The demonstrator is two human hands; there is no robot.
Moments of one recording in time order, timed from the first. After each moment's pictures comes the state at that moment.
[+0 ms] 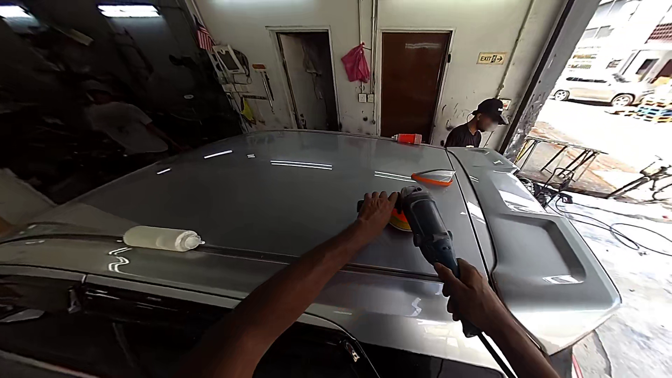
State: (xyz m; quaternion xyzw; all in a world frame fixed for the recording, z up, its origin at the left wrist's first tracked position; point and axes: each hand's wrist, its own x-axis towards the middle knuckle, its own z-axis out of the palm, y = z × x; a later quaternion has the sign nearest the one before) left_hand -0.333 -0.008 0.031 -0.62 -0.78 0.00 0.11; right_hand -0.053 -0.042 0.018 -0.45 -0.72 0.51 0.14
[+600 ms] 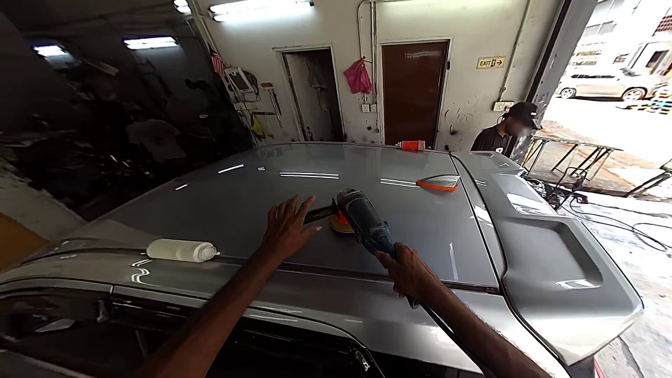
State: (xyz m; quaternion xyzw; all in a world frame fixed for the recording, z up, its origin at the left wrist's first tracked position) left_hand -0.491 -0.179 0.026 -0.54 -0.80 -0.11 0.23; right_hand -0.172 -0.055 0.036 -0.35 -0.79 0.50 0.06
